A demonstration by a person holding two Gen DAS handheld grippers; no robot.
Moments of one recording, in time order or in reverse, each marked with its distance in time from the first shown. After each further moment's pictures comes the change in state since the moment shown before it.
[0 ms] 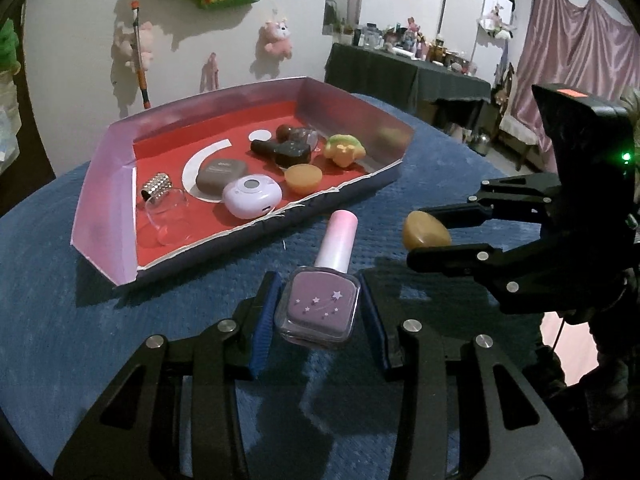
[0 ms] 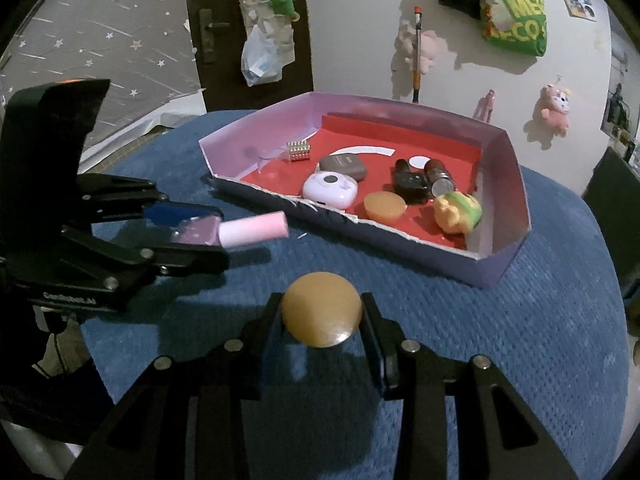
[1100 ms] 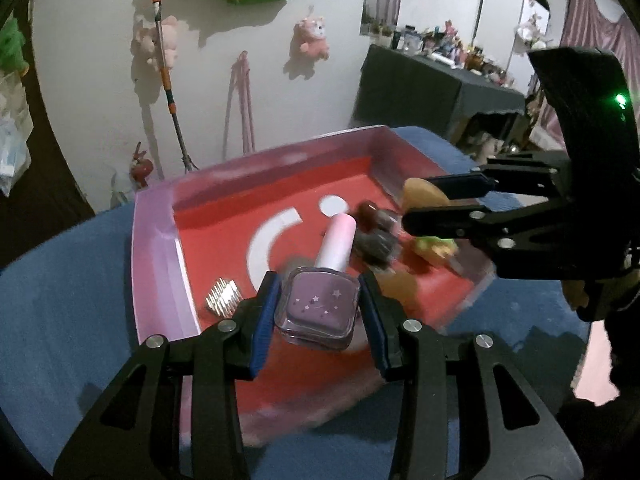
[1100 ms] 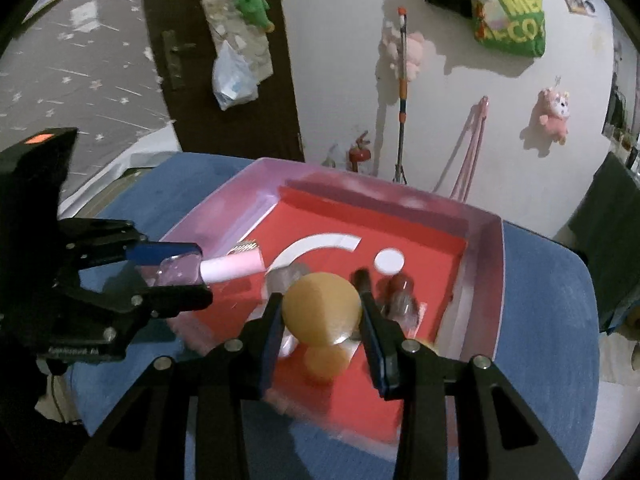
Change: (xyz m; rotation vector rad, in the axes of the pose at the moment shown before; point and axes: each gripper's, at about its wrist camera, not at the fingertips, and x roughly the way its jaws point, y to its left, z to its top) left arm 0.045 0.083 0.123 -0.048 0.052 0.080; right arm 0.043 -0.065 0.144 0.048 0.032 -0.009
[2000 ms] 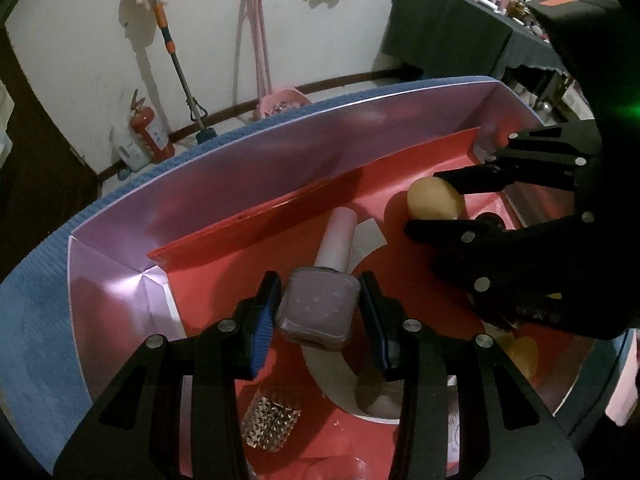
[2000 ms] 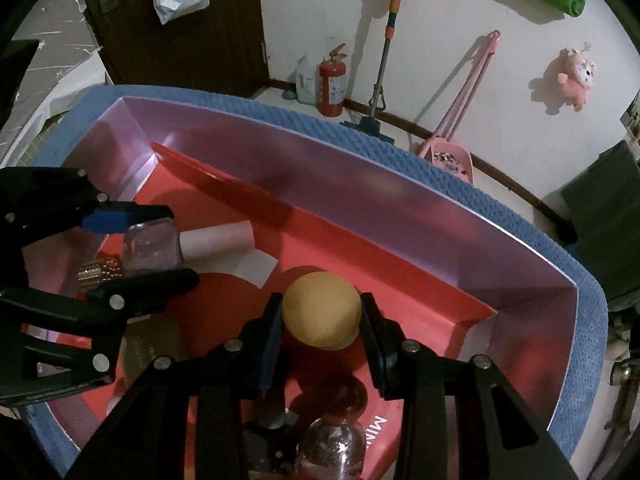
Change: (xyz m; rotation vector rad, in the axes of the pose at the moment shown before) left arm 0.126 0.045 0.047 -0.026 0.272 0.049; right arm 0.153 -0.052 0.055 -0.033 0.345 -0.117
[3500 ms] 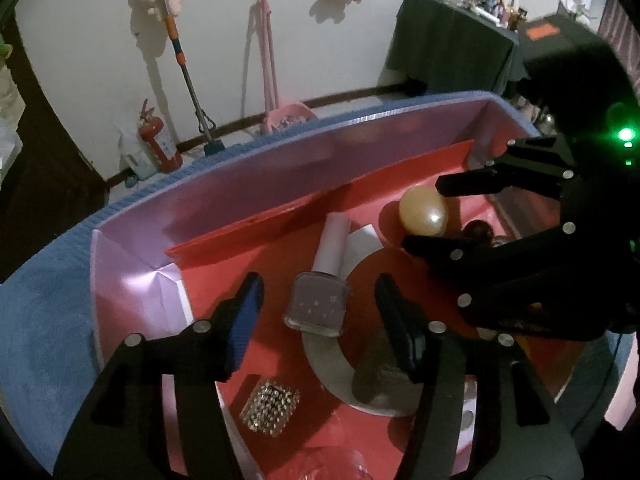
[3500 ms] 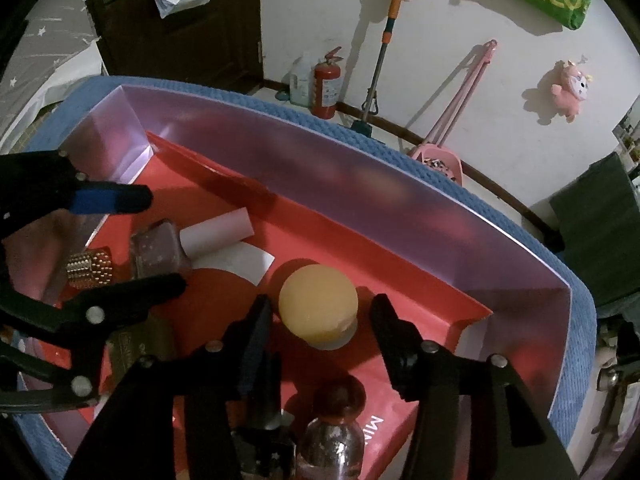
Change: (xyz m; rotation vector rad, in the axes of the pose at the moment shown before) left arm -0.029 -0.004 -0.003 -0.016 -0.072 0.014; right arm 0.000 0.012 -0.006 -0.022 -0.014 -0.054
